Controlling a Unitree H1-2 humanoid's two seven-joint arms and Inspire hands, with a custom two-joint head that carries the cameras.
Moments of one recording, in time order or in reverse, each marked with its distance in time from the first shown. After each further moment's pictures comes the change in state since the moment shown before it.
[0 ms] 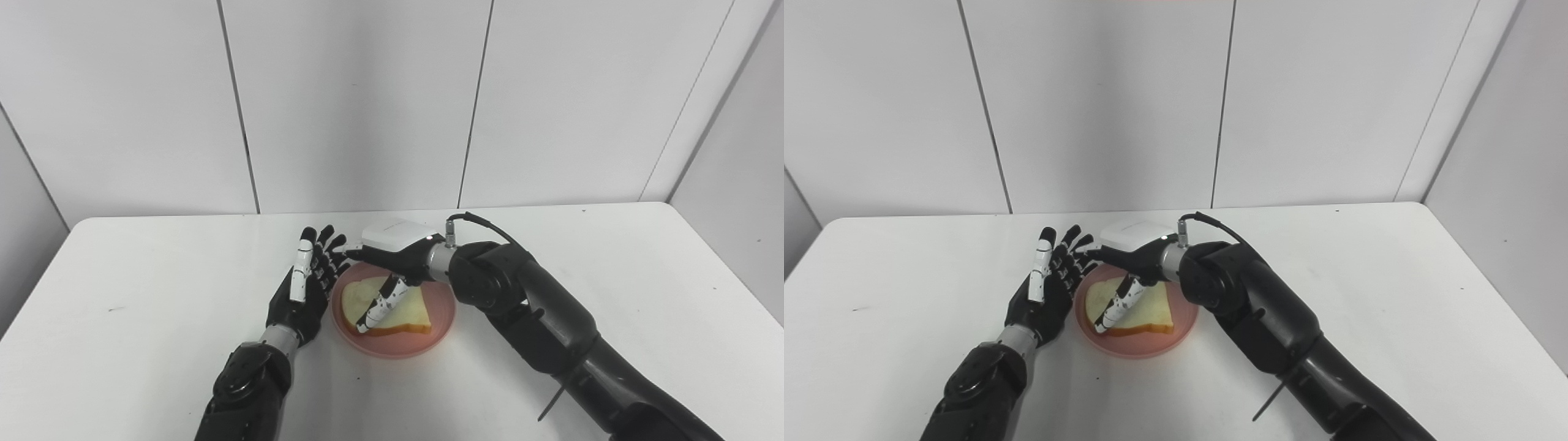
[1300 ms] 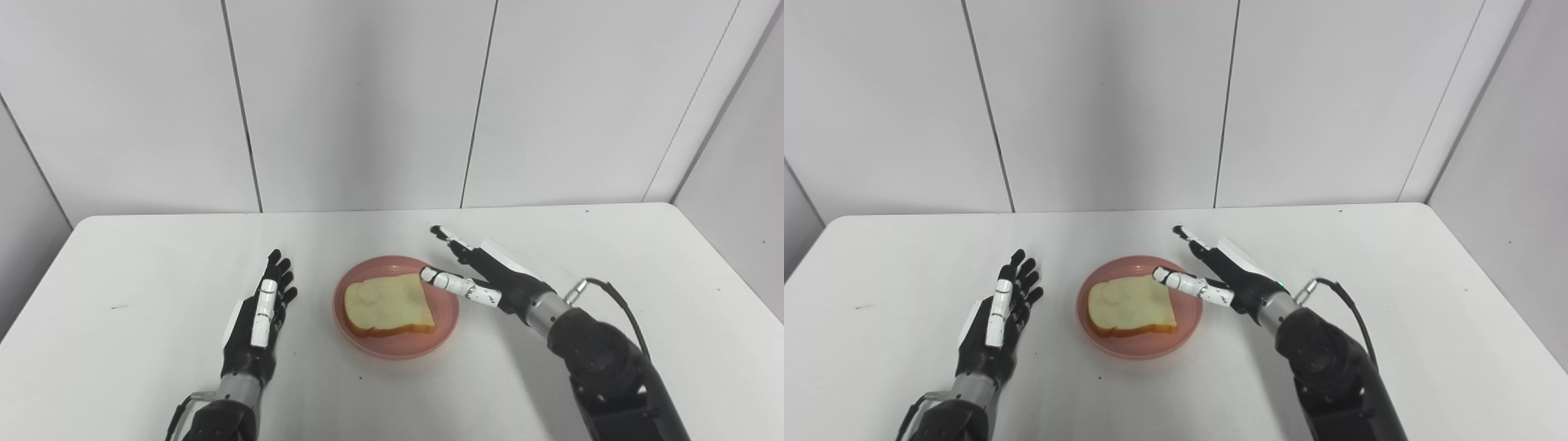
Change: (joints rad) left arm 0.282 0.039 -0.036 -0.374 0.240 -0.046 0.173; right arm 0.434 0.079 -0.443 -0.315 0.285 0.269 -0.254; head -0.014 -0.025
